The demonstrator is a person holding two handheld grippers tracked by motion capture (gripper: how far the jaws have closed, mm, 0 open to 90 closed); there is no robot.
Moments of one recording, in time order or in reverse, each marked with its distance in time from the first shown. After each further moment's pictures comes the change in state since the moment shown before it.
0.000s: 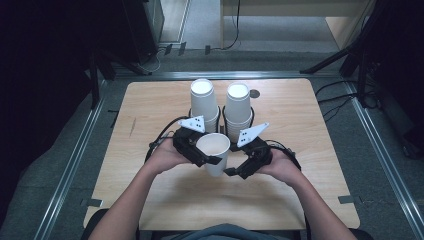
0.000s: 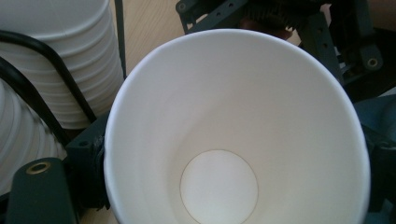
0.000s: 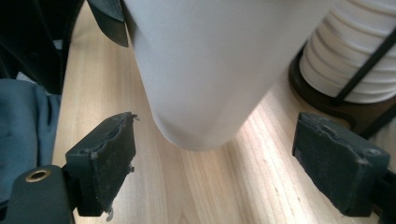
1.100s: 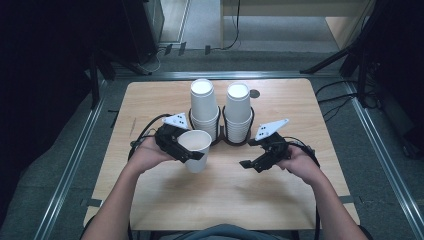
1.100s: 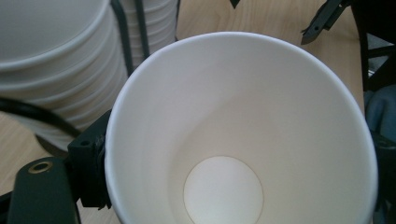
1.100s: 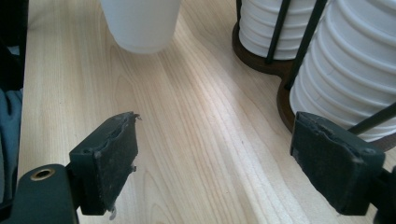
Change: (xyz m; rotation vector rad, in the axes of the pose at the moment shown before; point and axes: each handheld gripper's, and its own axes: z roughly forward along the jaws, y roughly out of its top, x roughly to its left) left arm 0.014 -0.025 -0.042 0.057 0.129 -0.078; right arm -0.017 -0.022 -0.036 0.006 -0.119 0.079
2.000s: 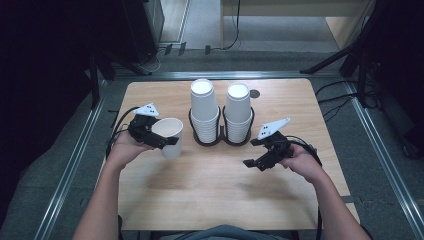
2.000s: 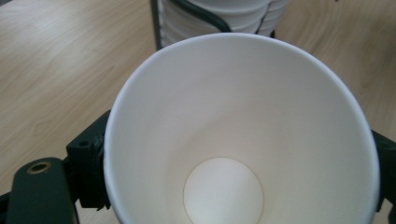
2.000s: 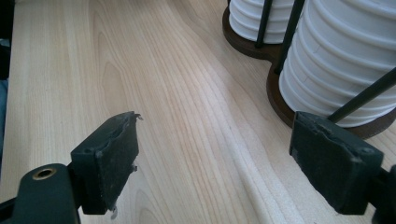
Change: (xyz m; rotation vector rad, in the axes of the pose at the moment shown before) left arm 0.051 -0.038 -0.044 -0.026 0.223 -0.142; right arm -0.011 -0.009 0.001 0.024 -0.002 0.003
